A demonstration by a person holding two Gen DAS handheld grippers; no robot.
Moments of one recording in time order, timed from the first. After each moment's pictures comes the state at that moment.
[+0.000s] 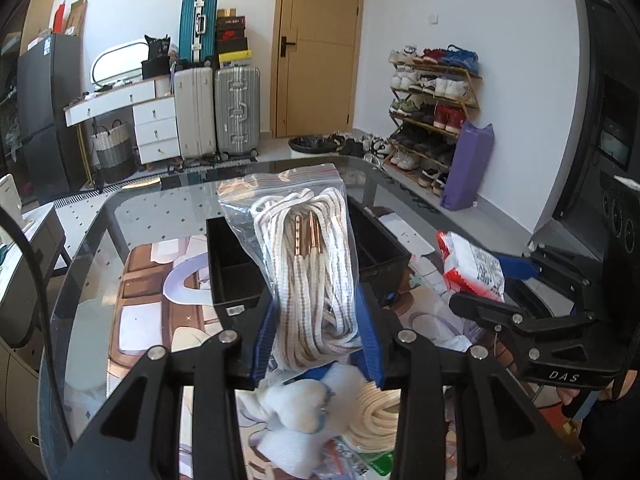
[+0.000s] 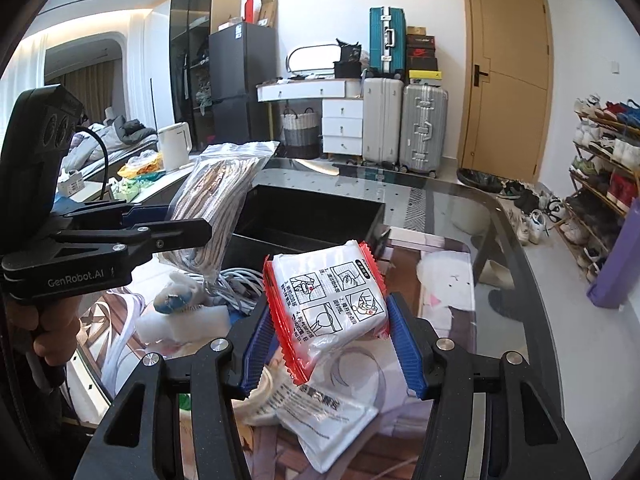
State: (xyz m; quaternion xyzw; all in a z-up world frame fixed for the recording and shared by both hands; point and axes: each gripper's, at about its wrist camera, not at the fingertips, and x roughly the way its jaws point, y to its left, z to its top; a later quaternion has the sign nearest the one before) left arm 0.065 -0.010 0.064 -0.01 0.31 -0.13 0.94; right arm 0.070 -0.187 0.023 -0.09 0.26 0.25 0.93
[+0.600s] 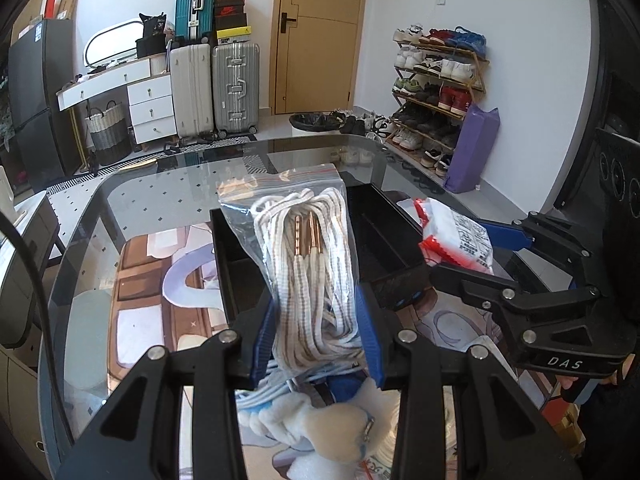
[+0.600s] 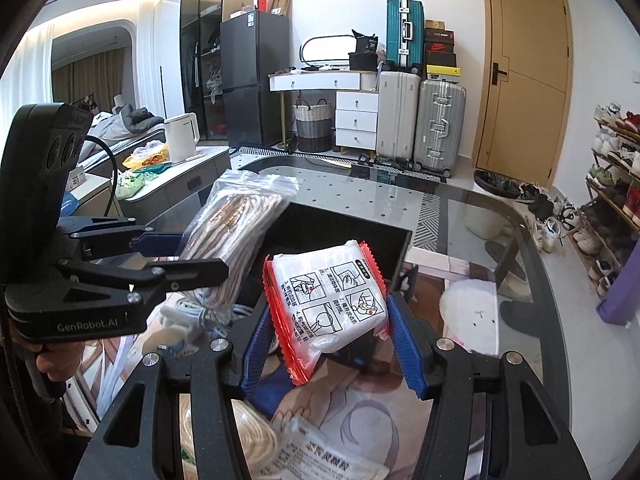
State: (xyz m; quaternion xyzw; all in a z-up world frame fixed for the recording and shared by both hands) left arm 0.100 -0.004 0.054 0.00 0.35 -0.13 0.93; right arm 0.117 -0.153 0.036 -0.10 0.27 0.27 0.92
